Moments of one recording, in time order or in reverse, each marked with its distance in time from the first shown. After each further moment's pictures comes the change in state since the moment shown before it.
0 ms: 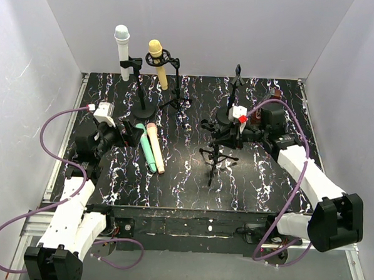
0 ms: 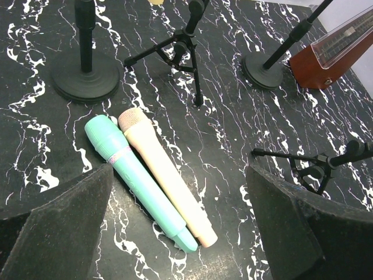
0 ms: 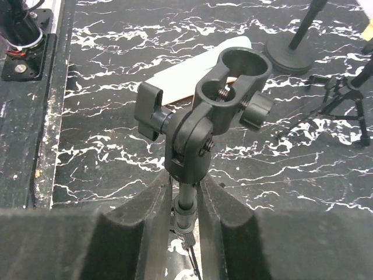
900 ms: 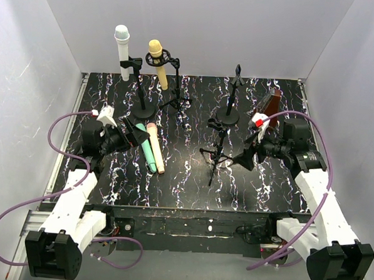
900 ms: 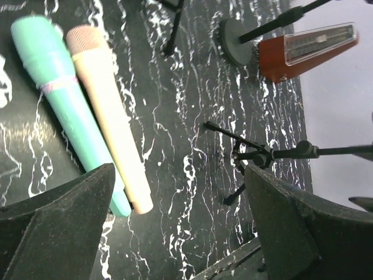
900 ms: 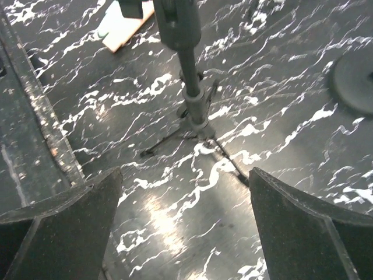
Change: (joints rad) left arm -0.005 0.103 -0.009 -0.055 0.103 -0.349; right arm -0.158 -0.314 -0.060 -0.380 0.275 0.103
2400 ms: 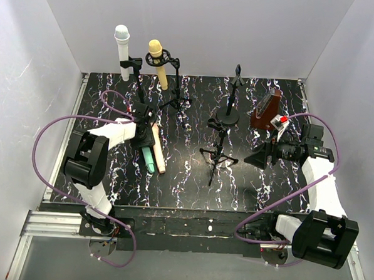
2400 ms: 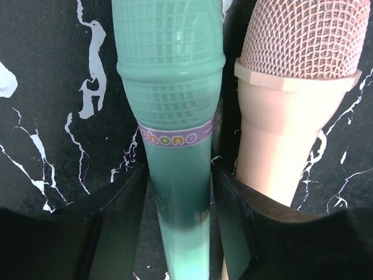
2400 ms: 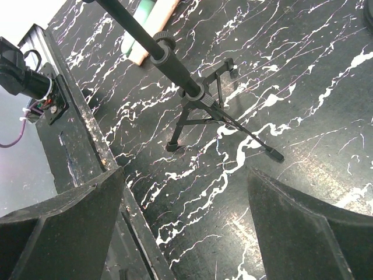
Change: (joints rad) left arm -0.272 0.875 0.457 -0.360 -0.669 0.015; right arm -0.356 0.167 -0.034 -0.188 -0.348 -0.063
